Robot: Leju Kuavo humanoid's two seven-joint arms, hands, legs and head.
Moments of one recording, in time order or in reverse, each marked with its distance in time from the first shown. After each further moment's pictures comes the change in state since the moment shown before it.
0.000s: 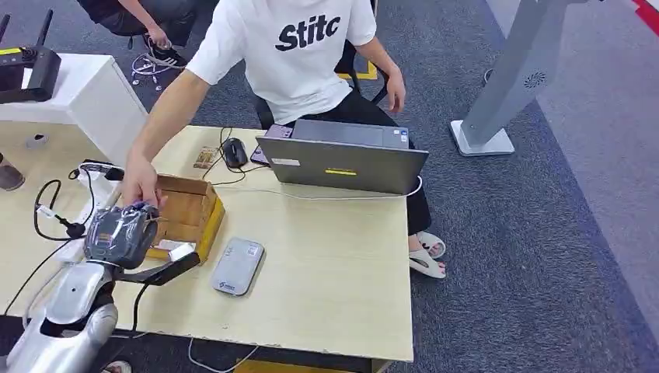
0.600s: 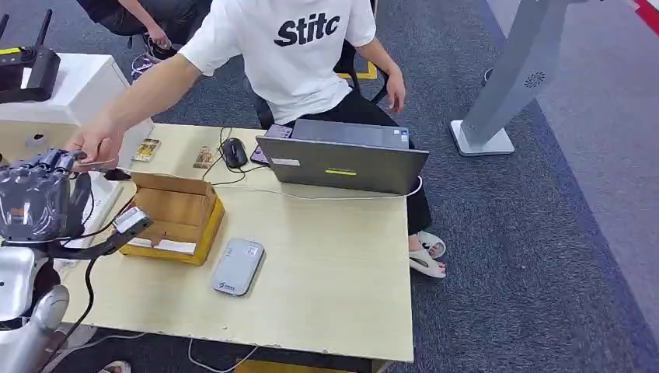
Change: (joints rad) left arm -0.011 0.070 0.129 -0.212 -0.098 0.171 0.082; right arm 0.002 0.005 -0.034 0.000 0.016 -0.001 -0.009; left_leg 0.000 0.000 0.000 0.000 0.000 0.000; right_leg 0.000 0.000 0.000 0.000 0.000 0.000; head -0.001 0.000
